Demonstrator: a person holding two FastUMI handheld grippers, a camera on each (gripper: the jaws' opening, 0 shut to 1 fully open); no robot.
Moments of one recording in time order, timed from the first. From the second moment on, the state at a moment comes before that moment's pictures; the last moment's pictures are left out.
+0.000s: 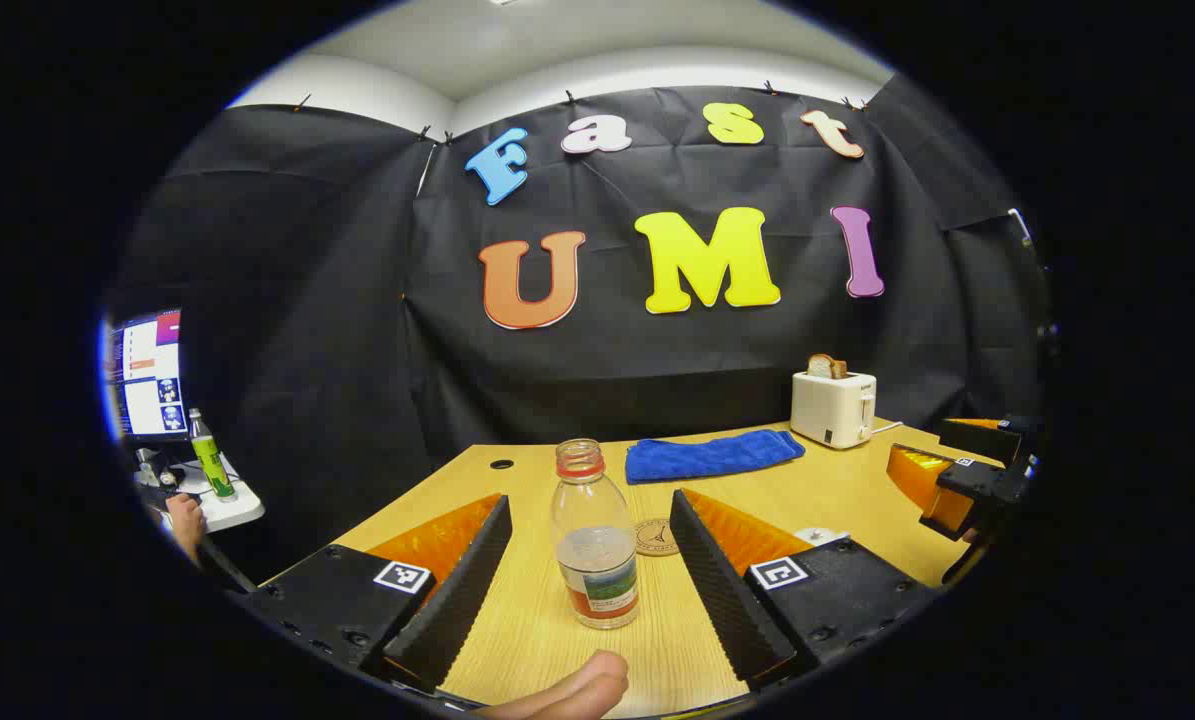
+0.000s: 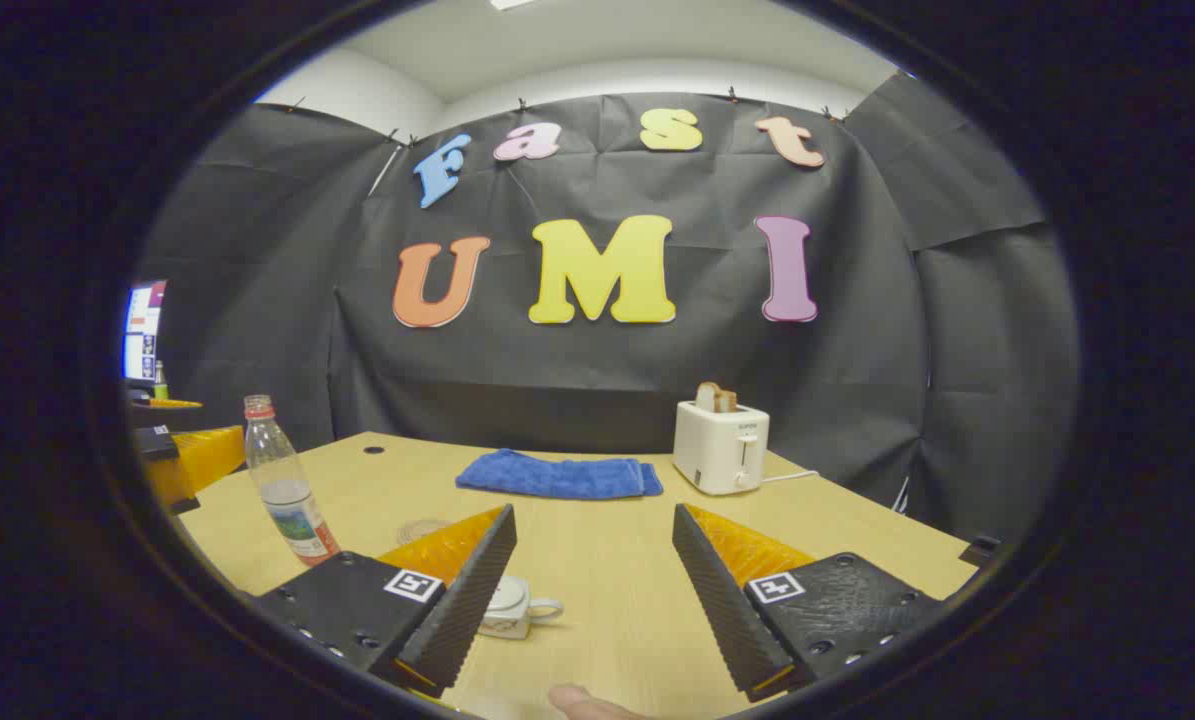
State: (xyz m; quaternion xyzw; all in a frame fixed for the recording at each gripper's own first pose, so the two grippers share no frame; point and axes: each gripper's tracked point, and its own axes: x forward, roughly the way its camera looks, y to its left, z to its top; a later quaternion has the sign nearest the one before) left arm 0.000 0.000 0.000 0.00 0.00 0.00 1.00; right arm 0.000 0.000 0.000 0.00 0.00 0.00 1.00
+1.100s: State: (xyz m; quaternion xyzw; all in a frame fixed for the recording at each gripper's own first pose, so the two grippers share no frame) left arm 0.002 -0.009 -0.008 -0.02 0.01 -0.01 1.00; right arm 0.014 0.011 -0.048 0.00 0.04 0.04 1.00
